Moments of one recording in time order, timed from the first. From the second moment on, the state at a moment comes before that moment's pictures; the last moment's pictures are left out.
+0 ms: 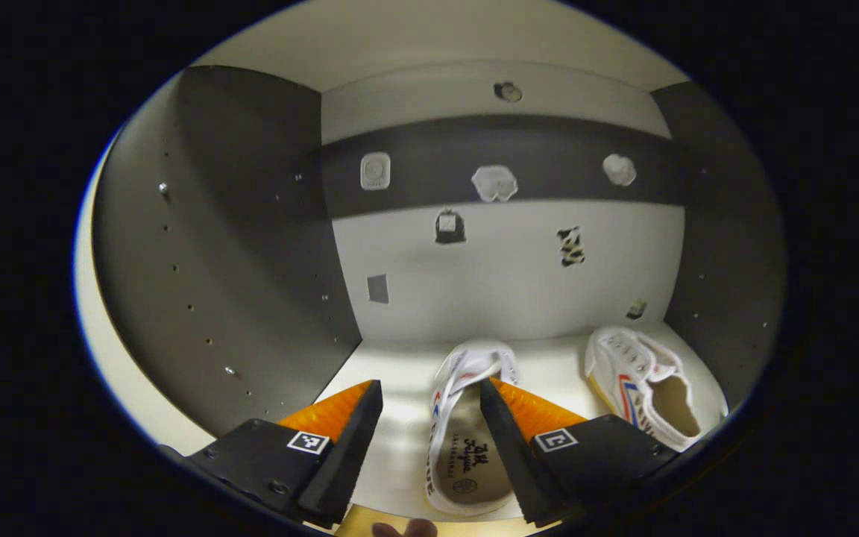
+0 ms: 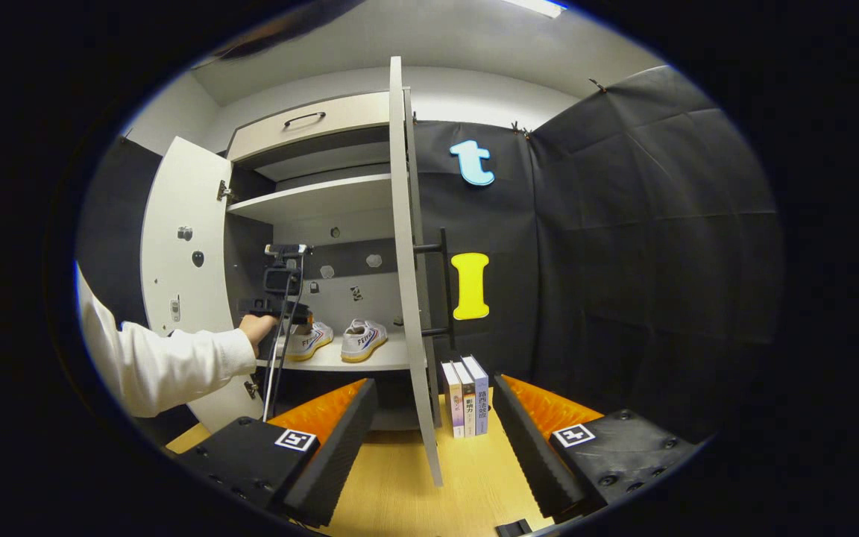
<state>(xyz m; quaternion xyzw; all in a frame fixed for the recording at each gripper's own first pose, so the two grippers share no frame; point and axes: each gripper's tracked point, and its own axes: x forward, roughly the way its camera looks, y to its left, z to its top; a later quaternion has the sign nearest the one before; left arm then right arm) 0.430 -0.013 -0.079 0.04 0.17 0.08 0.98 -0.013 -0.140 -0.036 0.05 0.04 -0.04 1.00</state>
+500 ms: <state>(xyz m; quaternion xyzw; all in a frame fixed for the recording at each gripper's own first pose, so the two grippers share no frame) 0.297 -0.059 0.058 0.01 -0.01 -0.01 1.00 -0.015 -0.146 -0.029 0.05 0.03 -0.04 1.00</state>
